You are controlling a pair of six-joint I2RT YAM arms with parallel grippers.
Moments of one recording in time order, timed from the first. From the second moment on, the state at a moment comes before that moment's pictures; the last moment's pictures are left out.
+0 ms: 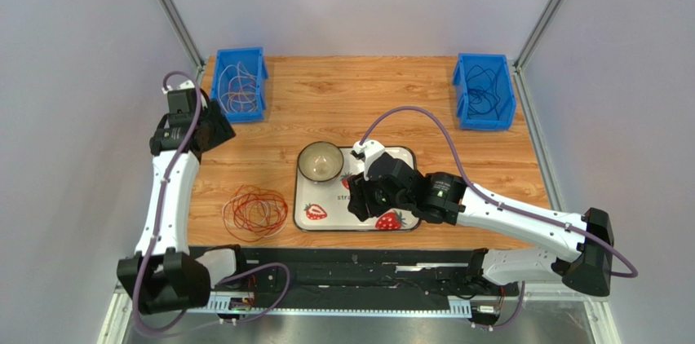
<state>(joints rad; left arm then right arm) 0.13 1.16 1.15 -0.76 -0.06 -0.36 1.15 1.19 1.04 -0.58 0.12 0.53</state>
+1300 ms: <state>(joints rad) -0.06 1.06 0.73 -0.95 -0.20 -0.79 1.15 1.11 0.96 -0.56 0.09 0.53</state>
